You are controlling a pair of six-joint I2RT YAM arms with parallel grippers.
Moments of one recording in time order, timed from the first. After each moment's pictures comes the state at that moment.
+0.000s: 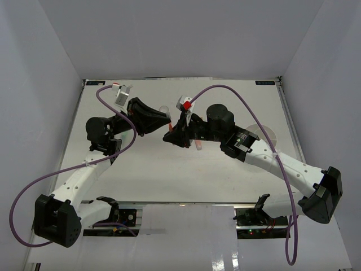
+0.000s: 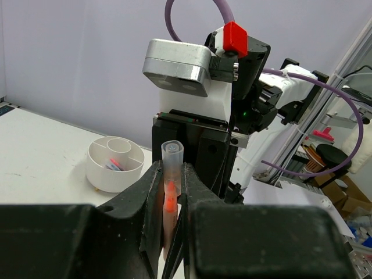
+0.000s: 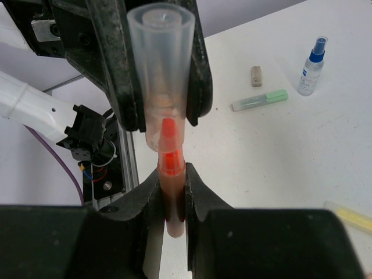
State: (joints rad) left arm -0.34 1.10 0.80 0.96 0.98 -0.88; right arm 0.93 1.28 1.16 -0.03 -0.46 0.15
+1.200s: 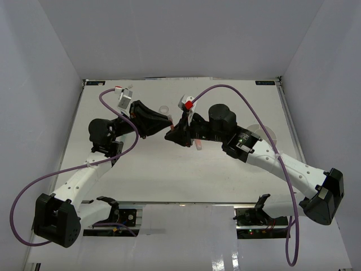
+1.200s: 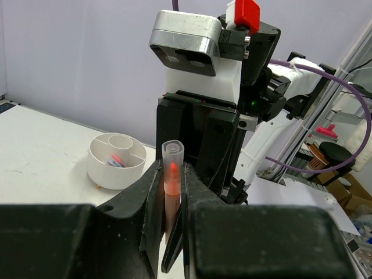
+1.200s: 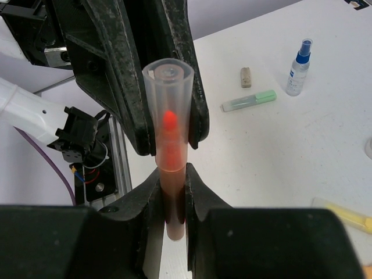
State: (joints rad) left arm -0.35 1.10 0.76 0.95 0.98 -0.83; right arm 0.92 1.26 1.16 -0.04 -0.43 0.13
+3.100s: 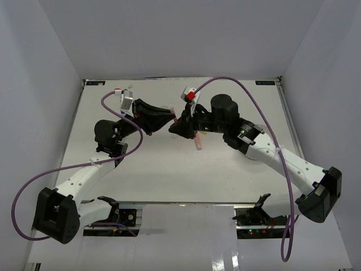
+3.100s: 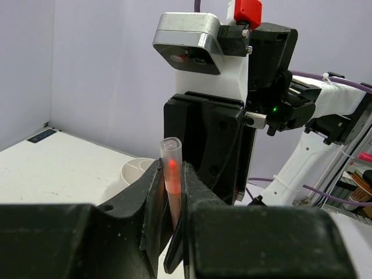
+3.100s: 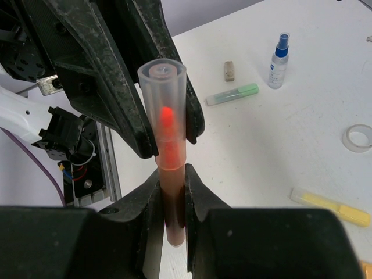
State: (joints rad) left arm -0.42 1.14 0.73 0.98 0.81 -0.71; right arm 0.84 1.30 1.24 -0.13 -0.48 0.10
